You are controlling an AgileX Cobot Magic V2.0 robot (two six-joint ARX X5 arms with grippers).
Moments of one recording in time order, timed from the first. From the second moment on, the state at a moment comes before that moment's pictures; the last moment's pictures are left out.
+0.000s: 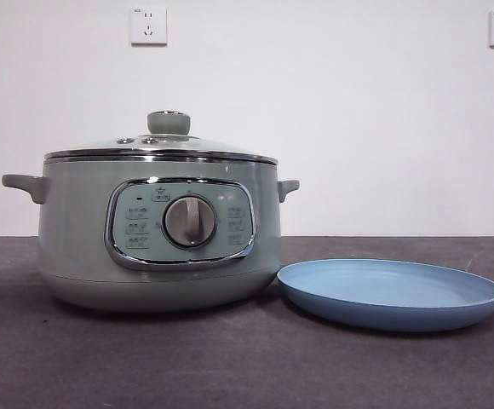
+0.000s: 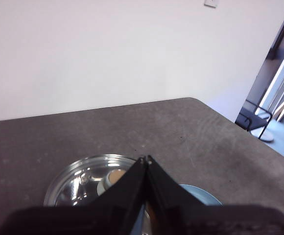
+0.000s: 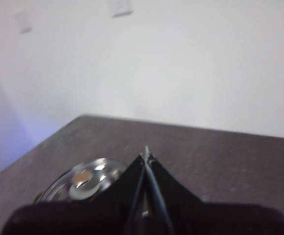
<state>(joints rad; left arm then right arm) -0.11 0.75 1.18 -0.59 0.48 -0.14 0.06 0.85 1.34 -0.62 -0.50 0.05</state>
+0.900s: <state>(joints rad) -0.17 1.10 1.57 -0.93 0.54 0.04 0.26 1.32 1.79 -1.10 -0.51 -0.26</state>
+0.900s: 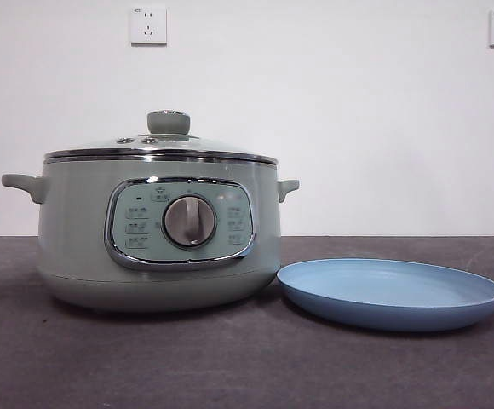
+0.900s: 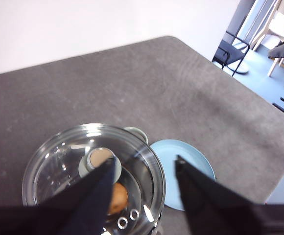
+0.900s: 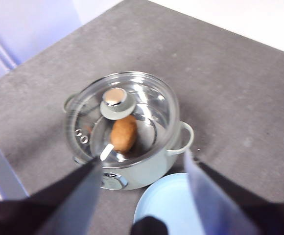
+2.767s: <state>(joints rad) -0.44 1.69 1.57 -0.78 0.13 0.00 0.26 1.32 1.79 -1.08 -0.49 -0.23</state>
